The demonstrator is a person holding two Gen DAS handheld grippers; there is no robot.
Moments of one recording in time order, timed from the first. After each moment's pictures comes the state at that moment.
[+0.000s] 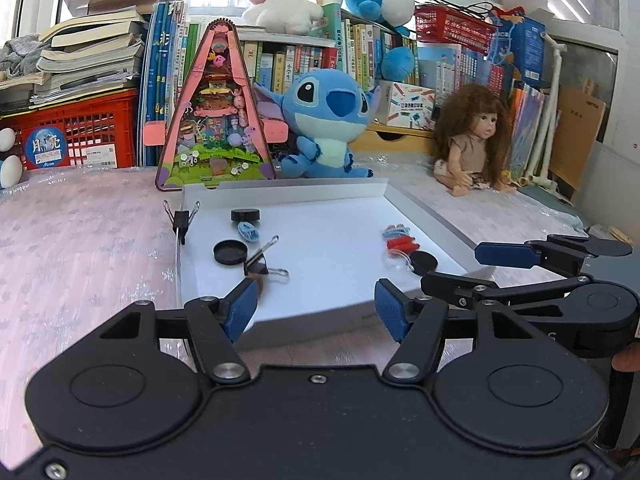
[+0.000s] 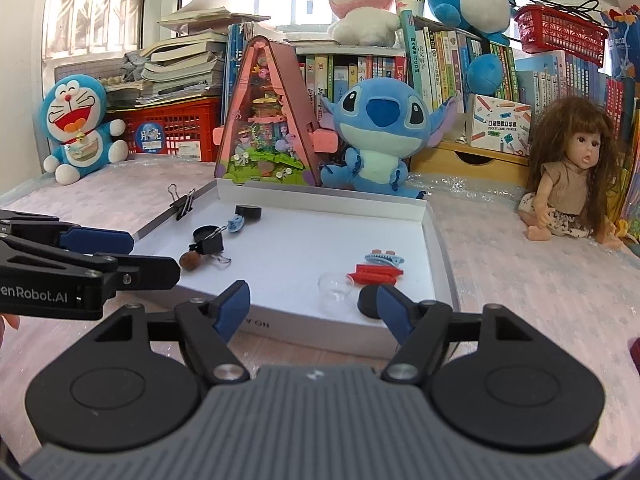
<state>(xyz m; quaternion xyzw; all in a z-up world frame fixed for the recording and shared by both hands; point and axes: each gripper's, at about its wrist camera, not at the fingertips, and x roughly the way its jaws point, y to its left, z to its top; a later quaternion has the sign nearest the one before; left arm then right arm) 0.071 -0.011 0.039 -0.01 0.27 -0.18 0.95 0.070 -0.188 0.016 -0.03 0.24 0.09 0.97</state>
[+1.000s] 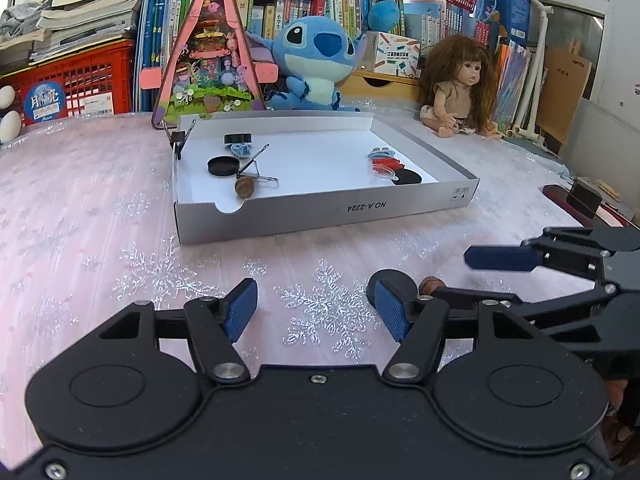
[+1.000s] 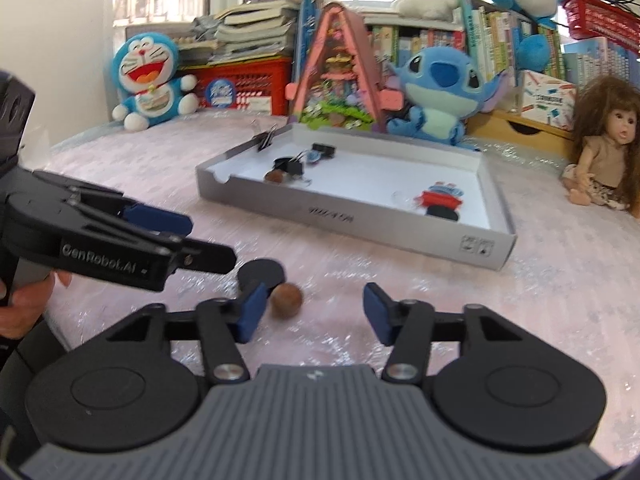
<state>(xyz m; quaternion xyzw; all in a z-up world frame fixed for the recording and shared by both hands) 0.025 -0.004 0.000 0.00 0.32 -0.19 0.93 0.005 -0.172 -0.018 -0.06 0.27 0.17 0.95</state>
